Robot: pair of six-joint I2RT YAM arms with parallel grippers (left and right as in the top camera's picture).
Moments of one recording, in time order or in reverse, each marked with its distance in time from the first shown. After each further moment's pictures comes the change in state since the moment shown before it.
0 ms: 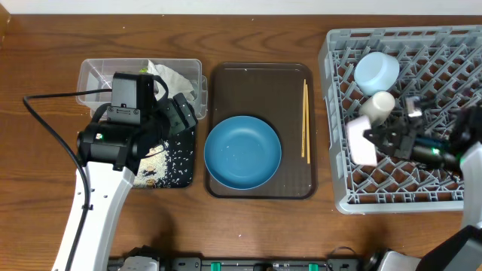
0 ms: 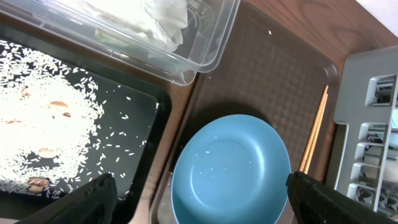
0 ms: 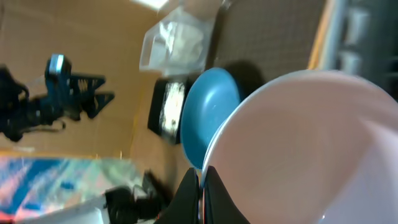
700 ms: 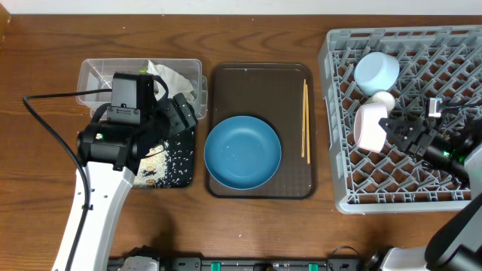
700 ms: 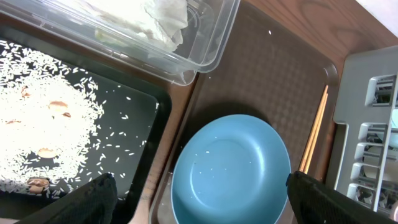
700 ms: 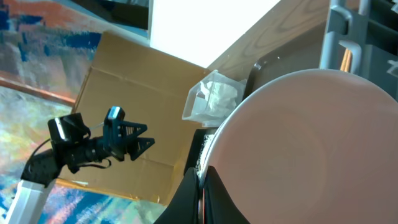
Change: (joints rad) left arm 0.000 0.000 0.000 0.000 0.000 0.000; right arm -0.100 0.159 -0.073 0.213 -0.307 0.012
